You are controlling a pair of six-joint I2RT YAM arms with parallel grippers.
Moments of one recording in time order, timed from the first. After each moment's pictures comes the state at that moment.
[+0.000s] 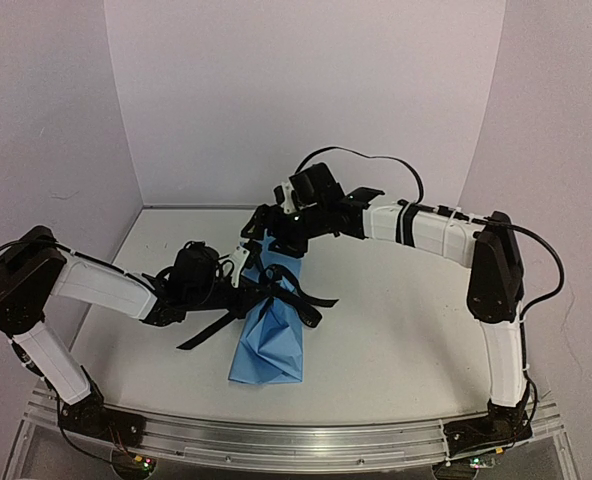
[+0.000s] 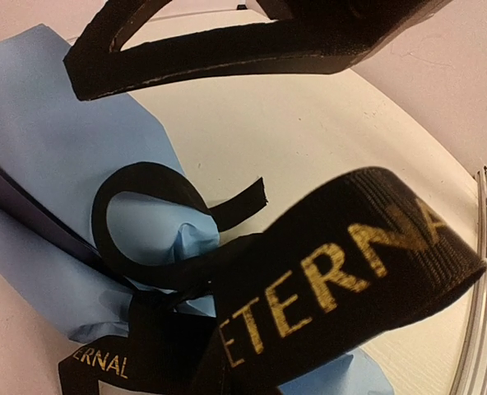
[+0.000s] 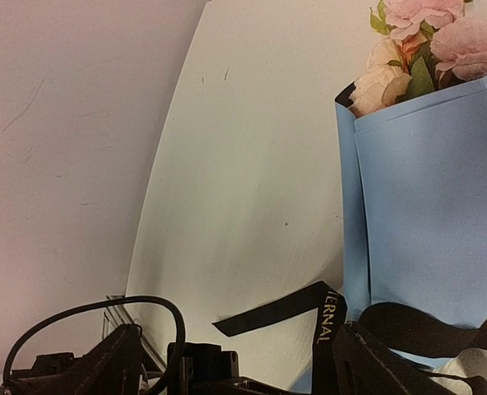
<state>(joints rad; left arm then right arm) -0.80 1.63 0.72 0.46 0.21 -0.20 0.84 2.15 1.93 -0.40 -0.28 0.81</state>
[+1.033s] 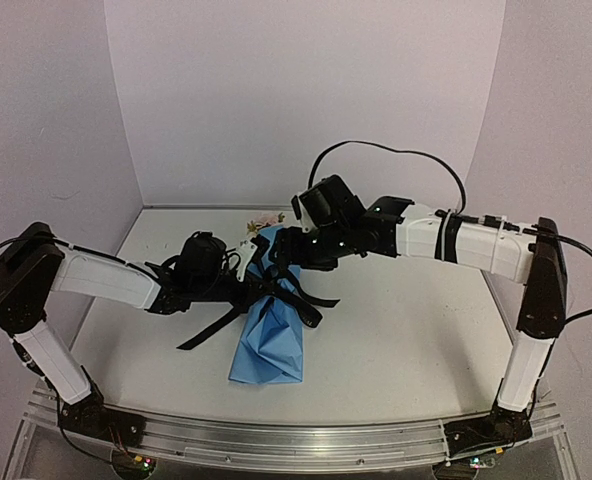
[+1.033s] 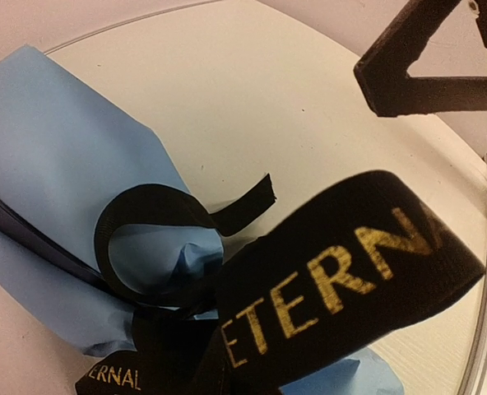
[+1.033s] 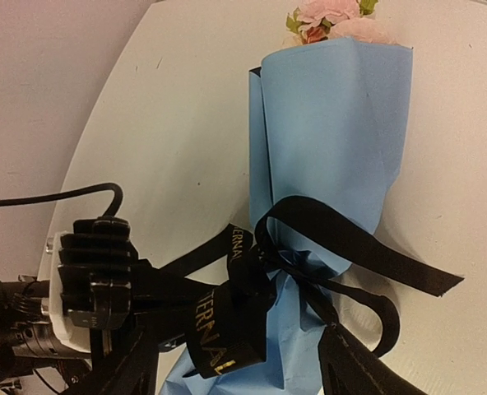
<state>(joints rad) -0.80 1.64 0.82 0.32 0.22 -0.13 0.95 1.87 1.64 -0.51 0.05 0.67</state>
